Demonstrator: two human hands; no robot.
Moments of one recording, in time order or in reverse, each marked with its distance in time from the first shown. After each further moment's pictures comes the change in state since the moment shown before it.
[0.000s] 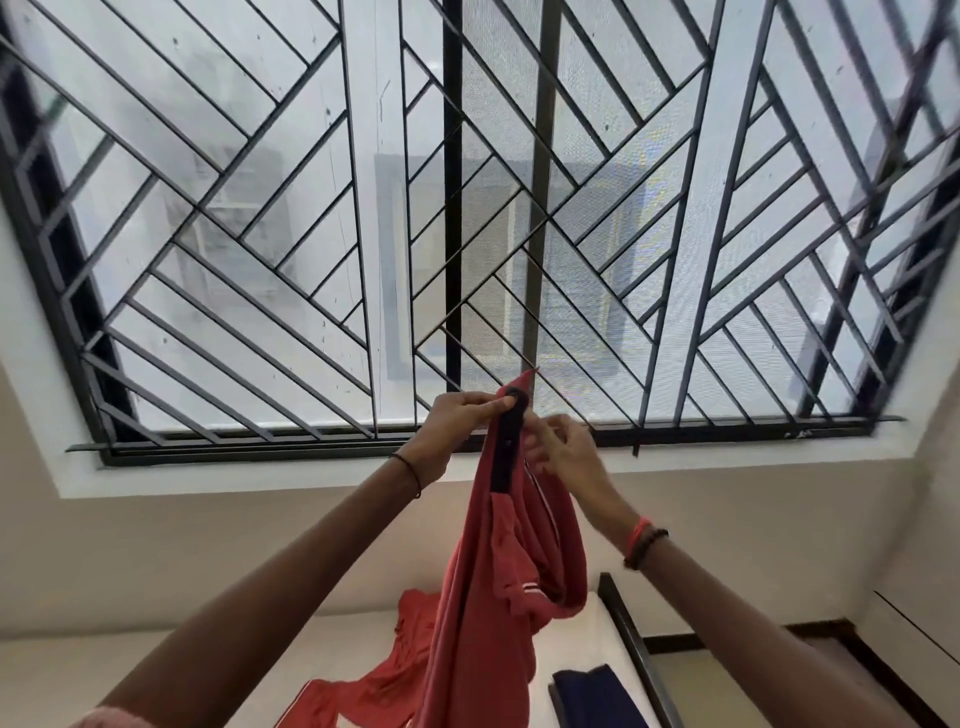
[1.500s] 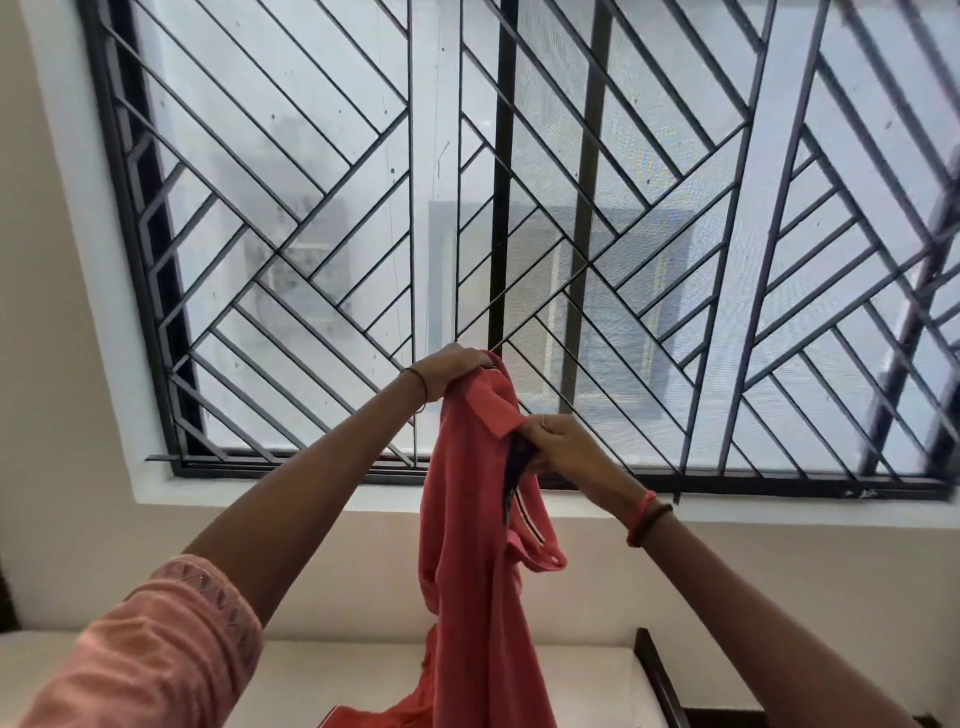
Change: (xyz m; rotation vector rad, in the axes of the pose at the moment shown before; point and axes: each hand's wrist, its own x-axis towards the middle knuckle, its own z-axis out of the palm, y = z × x) left_hand 0.046 0.086 -0.061 0.292 0.119 -0.142; right_hand 0.008 -0.066 0.026 -0.127 -0.374 -0.128
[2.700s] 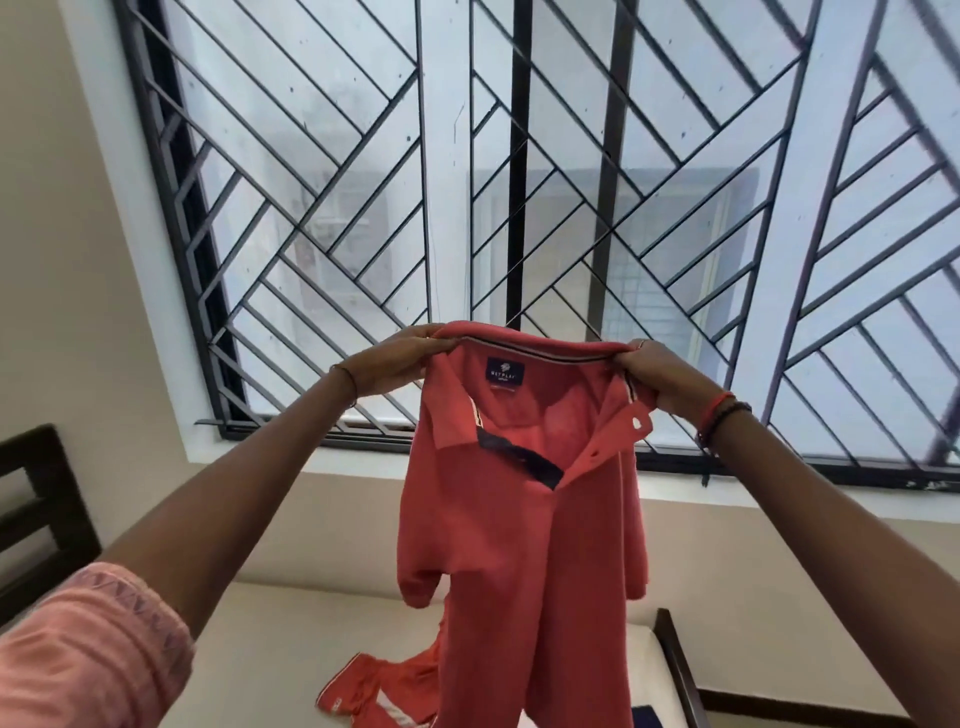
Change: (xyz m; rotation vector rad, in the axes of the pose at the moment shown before) left_hand -0.010 -0.038 -0.028 -0.172 -0.232 0.180; right_hand 0.060 0.022 -0.138 -0.069 0.173 0.229
